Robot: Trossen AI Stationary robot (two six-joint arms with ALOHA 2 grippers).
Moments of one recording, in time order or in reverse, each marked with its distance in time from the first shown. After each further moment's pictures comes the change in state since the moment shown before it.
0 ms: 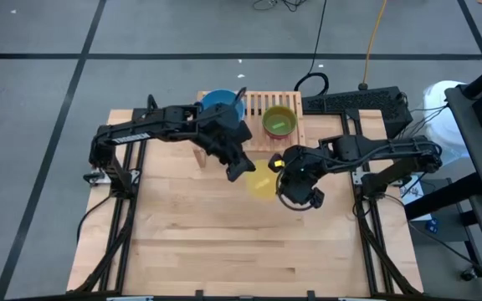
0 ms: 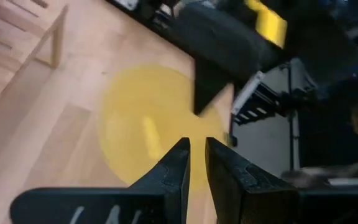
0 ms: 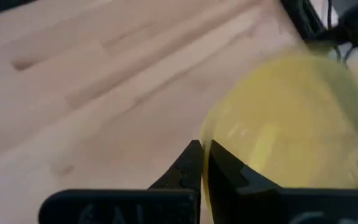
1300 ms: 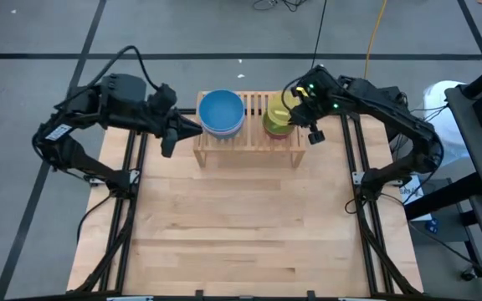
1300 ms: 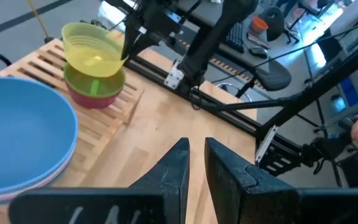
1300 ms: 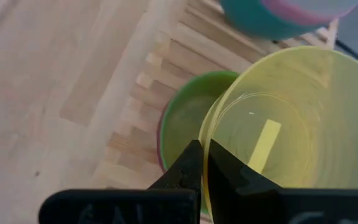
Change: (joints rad) left arm 0.018 -0.384 -0.003 -0.145 -0.287 0.076; right arm -0.659 -0.034 0.004 -0.056 -0.069 -0.073
